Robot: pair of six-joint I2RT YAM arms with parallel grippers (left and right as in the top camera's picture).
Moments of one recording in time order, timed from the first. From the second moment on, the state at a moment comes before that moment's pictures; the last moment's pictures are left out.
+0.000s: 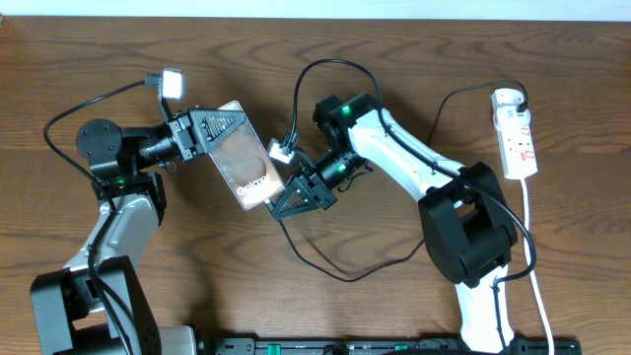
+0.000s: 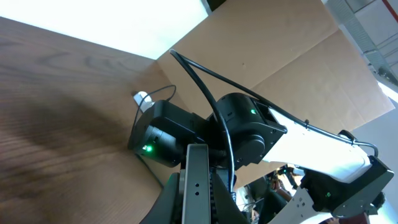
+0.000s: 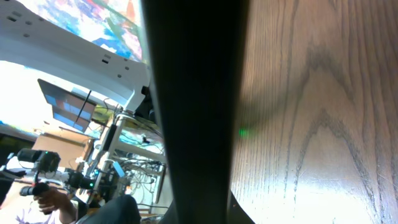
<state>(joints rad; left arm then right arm) 0.22 1.55 0.74 1.07 1.43 -1.16 0.60 2.17 1.69 -1.31 -1.34 -0.84</state>
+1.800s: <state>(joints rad) 0.28 1.55 0.74 0.94 1.36 -1.17 0.60 2.17 1.69 -1.29 -1.39 -0.84</state>
